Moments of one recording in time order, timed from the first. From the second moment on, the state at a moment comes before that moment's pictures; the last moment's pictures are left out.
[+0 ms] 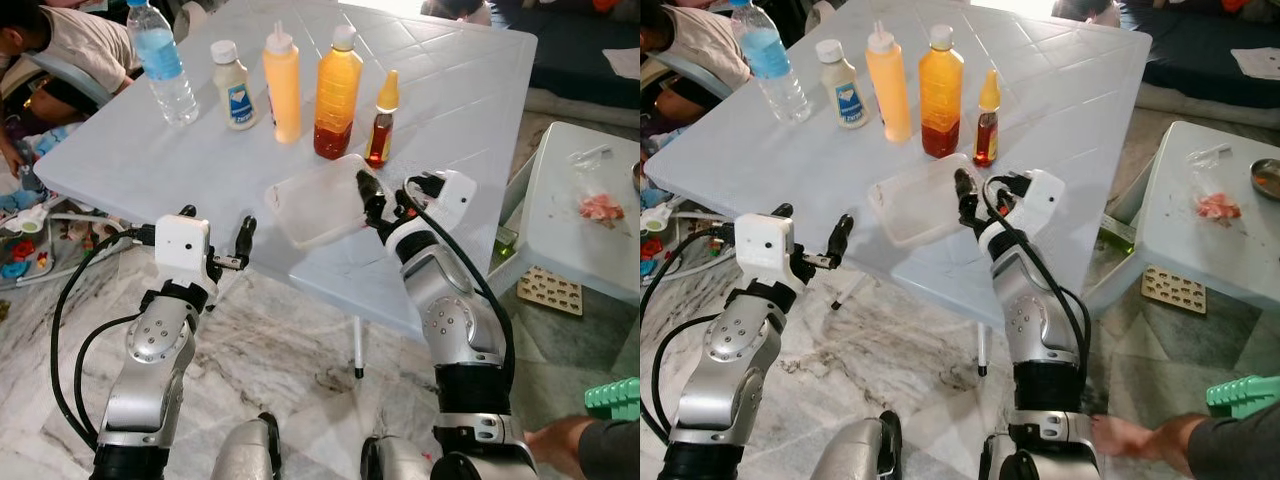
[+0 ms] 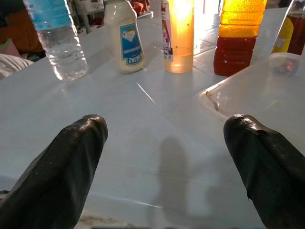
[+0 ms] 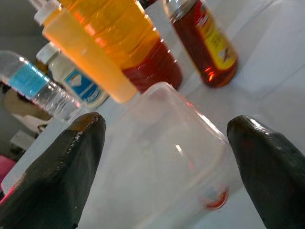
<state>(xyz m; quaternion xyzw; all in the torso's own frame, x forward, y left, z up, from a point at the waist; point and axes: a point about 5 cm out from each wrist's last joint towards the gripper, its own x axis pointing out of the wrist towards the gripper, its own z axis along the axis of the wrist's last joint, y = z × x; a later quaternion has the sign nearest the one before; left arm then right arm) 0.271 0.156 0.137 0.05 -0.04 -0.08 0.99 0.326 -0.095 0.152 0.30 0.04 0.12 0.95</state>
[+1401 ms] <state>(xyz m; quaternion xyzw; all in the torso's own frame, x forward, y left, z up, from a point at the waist) 0.271 0.147 0.137 0.04 -0.04 -0.09 0.99 0.334 -0.092 0.139 0.50 0.15 0.12 0.85</state>
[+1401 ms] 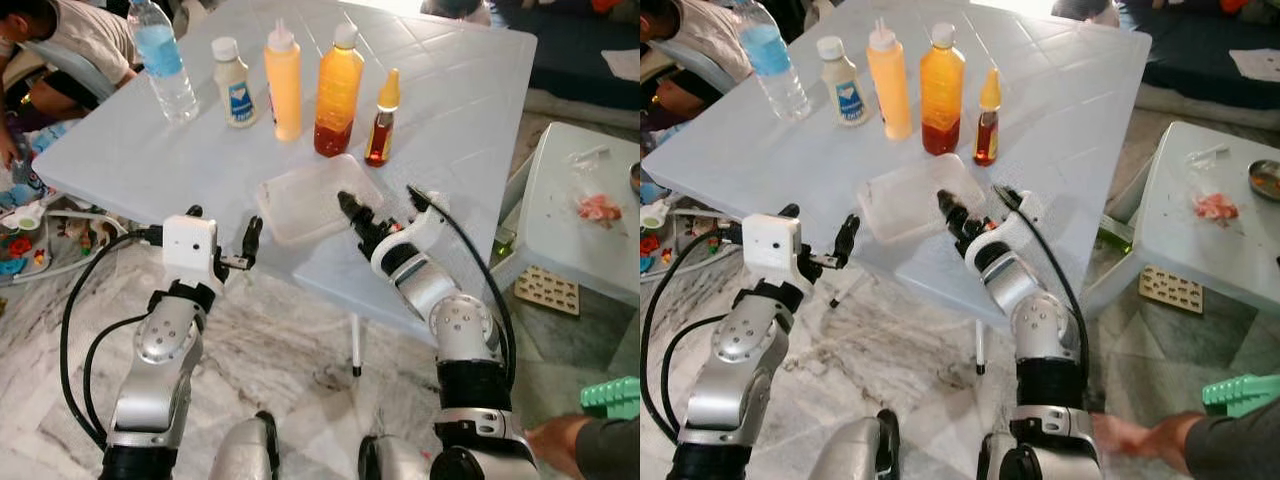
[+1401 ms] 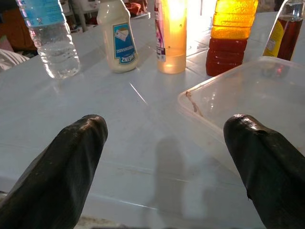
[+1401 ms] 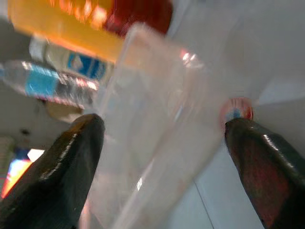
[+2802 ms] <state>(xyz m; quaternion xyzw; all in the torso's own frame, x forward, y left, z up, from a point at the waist) 0.276 0.153 0.143 0.04 -0.05 -0.07 1.00 0.350 -0.078 0.156 0.29 0.19 0.15 0.93</state>
